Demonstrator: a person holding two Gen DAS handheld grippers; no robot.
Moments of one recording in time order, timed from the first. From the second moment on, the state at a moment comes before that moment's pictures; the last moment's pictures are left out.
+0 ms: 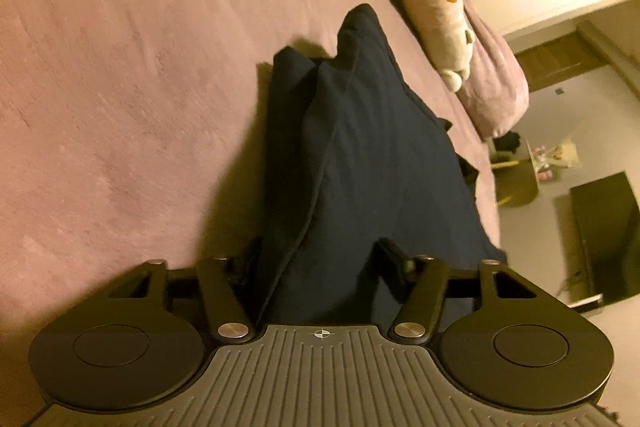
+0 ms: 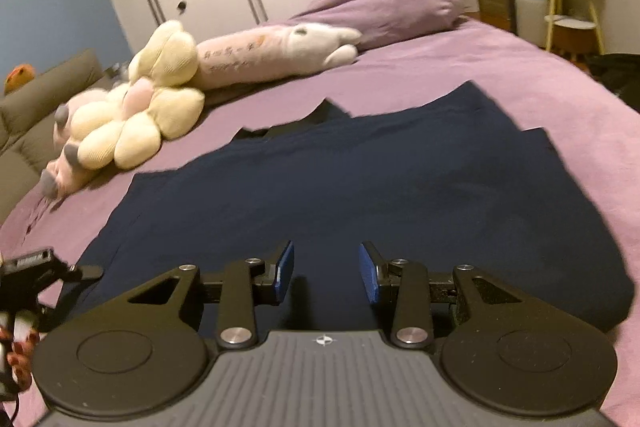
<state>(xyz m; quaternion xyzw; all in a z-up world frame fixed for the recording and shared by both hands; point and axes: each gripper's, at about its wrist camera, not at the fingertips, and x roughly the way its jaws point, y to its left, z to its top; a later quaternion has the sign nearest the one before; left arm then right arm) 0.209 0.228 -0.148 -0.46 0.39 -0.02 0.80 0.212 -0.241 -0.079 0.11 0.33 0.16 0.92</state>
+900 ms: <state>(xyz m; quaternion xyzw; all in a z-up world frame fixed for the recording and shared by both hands) 0.215 0.201 -0.067 -0.42 0.36 -0.08 0.83 0.216 -0.166 -0.122 -0.01 0.33 0.15 0.93</state>
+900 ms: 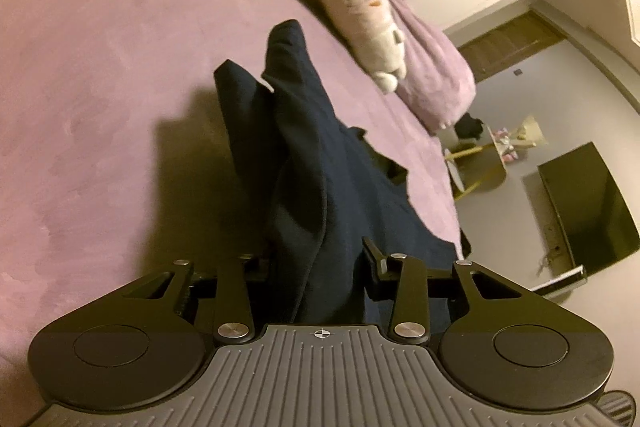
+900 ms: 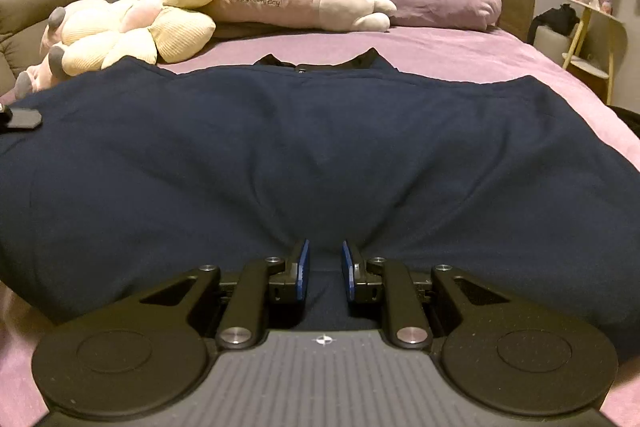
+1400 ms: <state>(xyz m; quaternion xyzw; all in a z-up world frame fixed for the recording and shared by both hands) 0.220 0.150 -0.013 -0.36 0.35 -0.11 0.86 0.209 -0.181 -0.123 0.09 0.36 0.19 0.91</state>
